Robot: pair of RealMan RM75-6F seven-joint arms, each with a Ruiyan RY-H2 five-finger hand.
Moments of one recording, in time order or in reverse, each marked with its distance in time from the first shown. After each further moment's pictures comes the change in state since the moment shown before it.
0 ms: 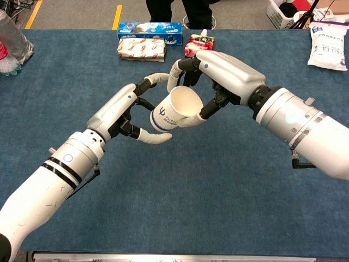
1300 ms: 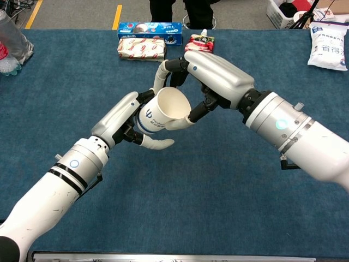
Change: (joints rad) left arm -0.002 -0.039 0.021 0.021 -0.045 0.024 0.005; right arm 0.017 -0.050 -0.024 0.048 -0.091 0.038 0.066
